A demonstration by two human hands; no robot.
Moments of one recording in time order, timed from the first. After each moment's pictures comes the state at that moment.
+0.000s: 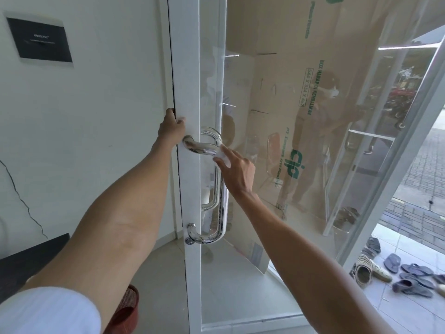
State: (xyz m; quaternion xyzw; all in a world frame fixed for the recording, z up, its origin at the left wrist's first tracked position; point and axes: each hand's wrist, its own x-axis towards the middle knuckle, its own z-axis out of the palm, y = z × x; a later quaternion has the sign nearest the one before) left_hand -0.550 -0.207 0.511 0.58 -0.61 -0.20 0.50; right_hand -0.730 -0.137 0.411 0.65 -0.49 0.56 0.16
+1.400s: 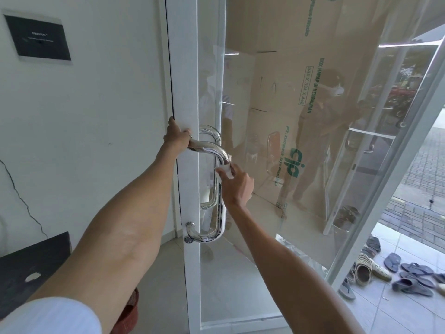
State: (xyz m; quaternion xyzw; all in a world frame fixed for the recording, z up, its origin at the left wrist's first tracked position) left_hand -0.554 -0.232 0.476 0.57 -0.59 -0.30 0.49; right_hand -0.715 -0.116 0.383 0.49 -0.63 0.60 -0.05
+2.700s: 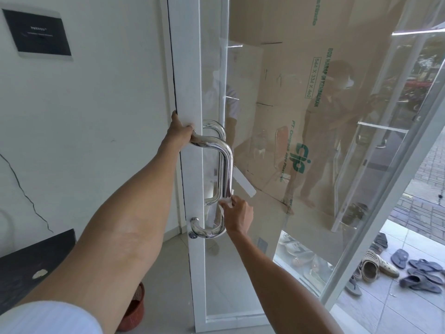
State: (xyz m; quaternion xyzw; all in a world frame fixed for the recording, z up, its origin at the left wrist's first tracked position) left_hand -0.555 -0.241 0.478 0.55 -0.59 -0.30 0.50; right_hand -0.713 -0.109 0.300 0.47 -0.71 0.50 -0.14
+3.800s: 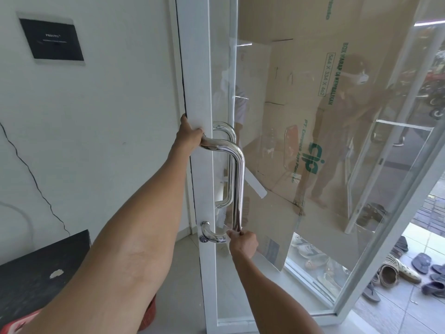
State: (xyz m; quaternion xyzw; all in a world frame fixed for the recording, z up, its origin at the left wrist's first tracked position) left_hand -0.557 -0.234 0.478 0.56 -0.58 -0.30 0.51; right_hand -0.692 -0.100 0.236 0.27 -0.76 0.47 -0.36
